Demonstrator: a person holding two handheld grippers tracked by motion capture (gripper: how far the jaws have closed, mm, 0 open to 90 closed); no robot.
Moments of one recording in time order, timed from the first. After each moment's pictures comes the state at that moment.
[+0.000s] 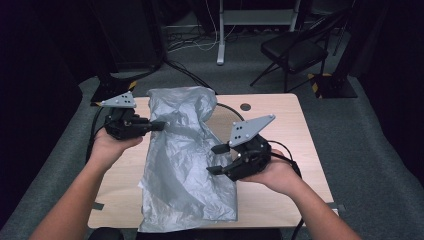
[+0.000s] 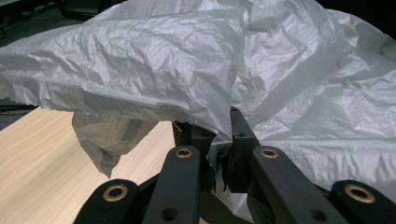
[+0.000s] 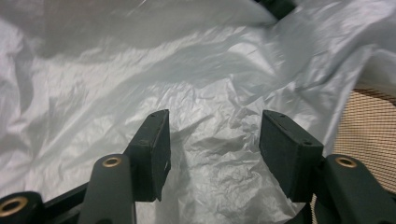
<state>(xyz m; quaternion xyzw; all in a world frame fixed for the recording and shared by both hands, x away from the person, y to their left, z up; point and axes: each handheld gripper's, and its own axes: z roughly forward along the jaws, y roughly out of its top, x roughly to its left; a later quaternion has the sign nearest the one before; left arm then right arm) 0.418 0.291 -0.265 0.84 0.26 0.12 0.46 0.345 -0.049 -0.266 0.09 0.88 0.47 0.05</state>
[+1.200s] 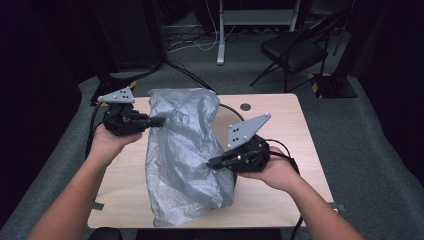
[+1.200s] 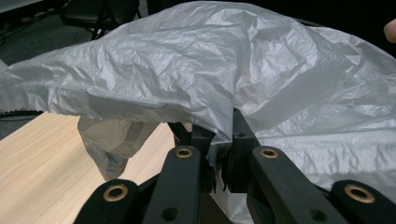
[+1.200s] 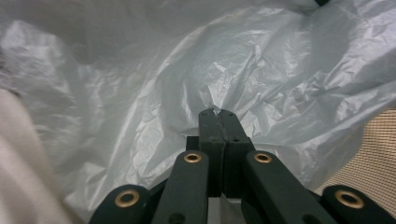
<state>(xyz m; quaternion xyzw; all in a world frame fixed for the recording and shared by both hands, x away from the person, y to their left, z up) 0.422 0.292 -0.255 0.83 0.26 0.12 0.48 0.351 -0.047 -0.262 0.04 0.89 0.46 0.04</state>
